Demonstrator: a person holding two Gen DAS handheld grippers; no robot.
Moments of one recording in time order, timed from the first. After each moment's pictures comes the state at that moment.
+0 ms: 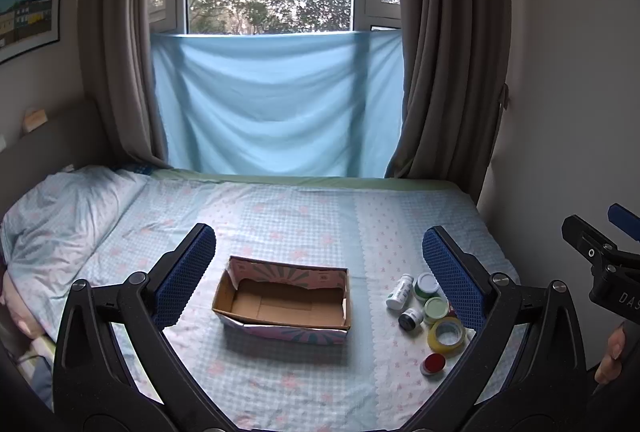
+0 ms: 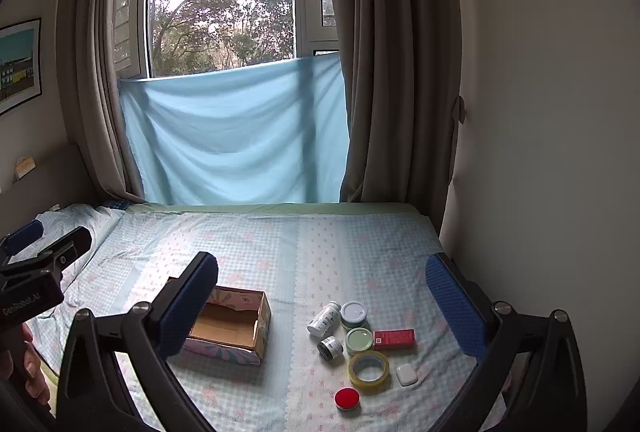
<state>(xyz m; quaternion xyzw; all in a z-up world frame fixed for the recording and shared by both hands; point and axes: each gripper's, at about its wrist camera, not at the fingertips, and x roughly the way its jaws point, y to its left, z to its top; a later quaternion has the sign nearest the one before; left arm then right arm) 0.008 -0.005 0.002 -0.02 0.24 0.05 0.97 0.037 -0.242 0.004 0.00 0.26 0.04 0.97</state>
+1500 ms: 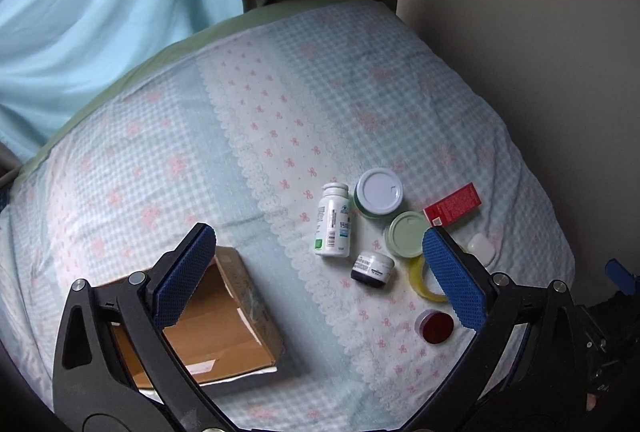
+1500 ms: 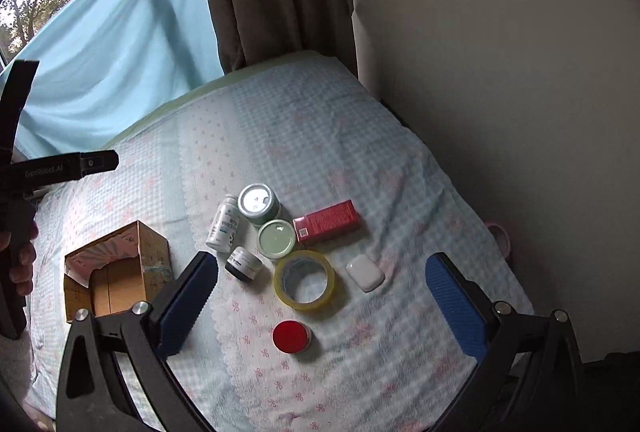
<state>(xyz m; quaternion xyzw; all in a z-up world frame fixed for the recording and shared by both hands) 0.342 -0.167 -0.258 0.12 0.54 -0.19 0.81 0.150 -0.359 -0.236 0.12 0.50 -0.12 0.85</state>
